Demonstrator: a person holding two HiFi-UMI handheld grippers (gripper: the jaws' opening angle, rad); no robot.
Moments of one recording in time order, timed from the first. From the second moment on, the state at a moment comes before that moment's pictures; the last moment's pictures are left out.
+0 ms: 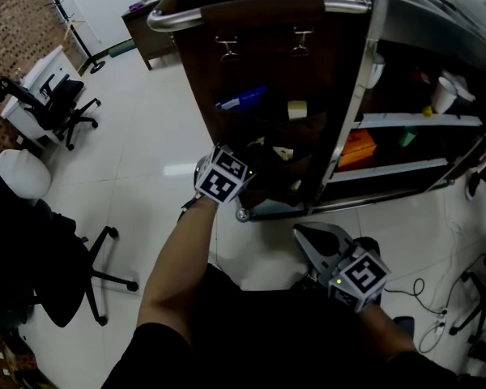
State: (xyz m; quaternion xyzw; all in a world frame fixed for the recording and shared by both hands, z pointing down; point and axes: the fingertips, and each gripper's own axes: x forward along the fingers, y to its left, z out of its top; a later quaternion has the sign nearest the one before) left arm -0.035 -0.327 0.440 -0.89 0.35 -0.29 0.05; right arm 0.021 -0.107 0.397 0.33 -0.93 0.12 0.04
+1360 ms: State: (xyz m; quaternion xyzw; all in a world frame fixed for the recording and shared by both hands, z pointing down) left arm -0.084 -0.125 0.253 -0.91 0.41 -0.02 0.05; right arm 0.015 -0.095 0.393 0.32 -0.94 0.11 0.04
